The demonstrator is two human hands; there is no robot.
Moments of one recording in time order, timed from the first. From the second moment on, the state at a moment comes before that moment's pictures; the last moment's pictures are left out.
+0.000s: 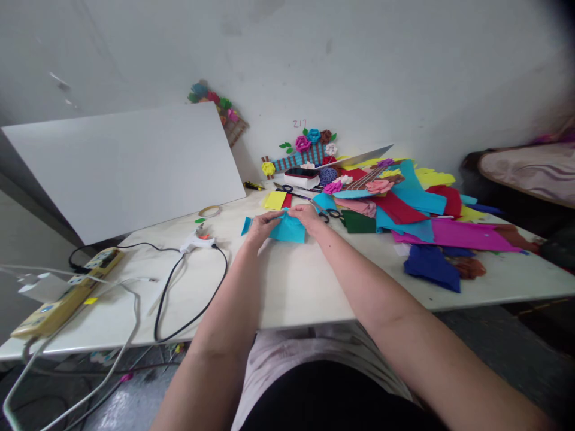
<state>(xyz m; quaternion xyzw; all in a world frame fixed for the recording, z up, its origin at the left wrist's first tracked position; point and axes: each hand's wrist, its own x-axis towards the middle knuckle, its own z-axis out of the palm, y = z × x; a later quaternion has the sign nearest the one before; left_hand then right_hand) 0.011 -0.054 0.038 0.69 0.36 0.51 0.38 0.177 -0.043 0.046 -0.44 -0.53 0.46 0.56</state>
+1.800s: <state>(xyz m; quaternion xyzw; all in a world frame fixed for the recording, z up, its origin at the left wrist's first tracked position) 0.016 -0.055 0.040 0.65 0.39 0.53 0.38 0.175 -0.041 0.042 -0.45 -0.55 0.45 0.55</state>
